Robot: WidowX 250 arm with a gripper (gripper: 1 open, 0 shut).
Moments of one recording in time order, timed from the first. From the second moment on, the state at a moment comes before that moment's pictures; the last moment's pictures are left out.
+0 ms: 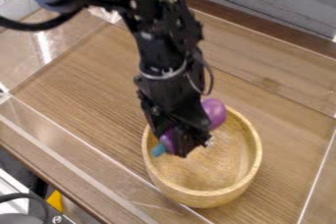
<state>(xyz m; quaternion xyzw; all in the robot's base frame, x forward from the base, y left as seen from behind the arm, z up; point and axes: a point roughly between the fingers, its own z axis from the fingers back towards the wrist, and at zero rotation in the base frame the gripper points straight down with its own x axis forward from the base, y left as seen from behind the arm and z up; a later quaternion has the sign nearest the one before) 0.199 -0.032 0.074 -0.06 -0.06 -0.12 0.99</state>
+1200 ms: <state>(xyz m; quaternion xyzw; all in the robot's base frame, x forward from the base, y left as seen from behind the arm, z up) 0.220 0.064 0.090 -0.01 -0.06 -0.05 1.00</state>
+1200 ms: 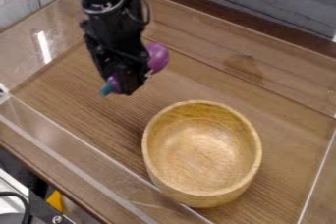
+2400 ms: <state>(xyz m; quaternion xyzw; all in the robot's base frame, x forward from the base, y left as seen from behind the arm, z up) 0.222 0.040 0.070 -0.02 -0.04 -0.06 1.00</state>
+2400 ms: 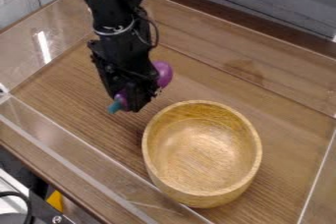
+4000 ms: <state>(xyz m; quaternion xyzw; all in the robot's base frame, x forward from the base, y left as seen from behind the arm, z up) 0.223 0.066 0.083 0.01 -0.05 0.02 1.00</state>
